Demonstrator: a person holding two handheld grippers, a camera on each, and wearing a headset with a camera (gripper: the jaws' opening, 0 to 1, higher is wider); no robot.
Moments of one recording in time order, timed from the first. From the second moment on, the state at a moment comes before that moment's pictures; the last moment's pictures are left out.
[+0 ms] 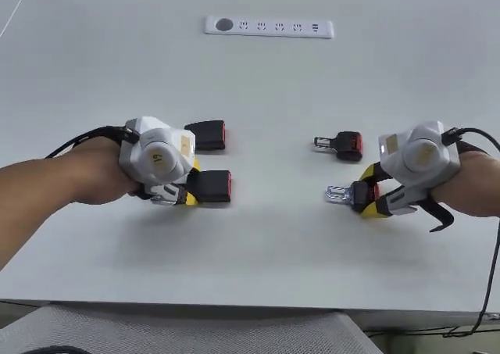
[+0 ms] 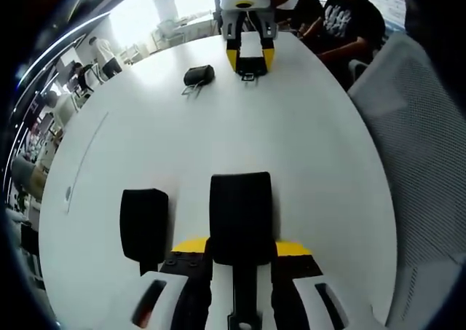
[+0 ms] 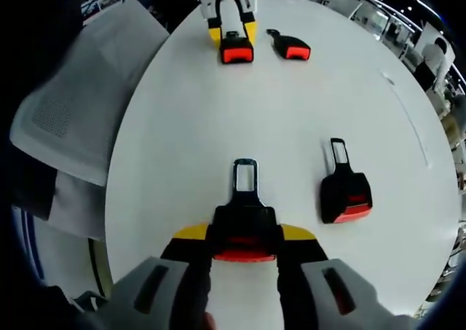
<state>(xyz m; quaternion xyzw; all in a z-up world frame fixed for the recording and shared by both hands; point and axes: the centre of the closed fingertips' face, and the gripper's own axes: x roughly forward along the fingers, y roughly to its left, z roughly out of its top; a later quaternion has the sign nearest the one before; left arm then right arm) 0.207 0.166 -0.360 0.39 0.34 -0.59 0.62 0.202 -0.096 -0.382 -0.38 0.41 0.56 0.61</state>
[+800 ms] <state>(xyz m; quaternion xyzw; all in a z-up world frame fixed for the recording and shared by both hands) 0.220 0.171 -0.377 0.40 0.34 -0.58 0.62 0.192 -0.099 -0.368 -0.37 0.43 0.54 0.62</state>
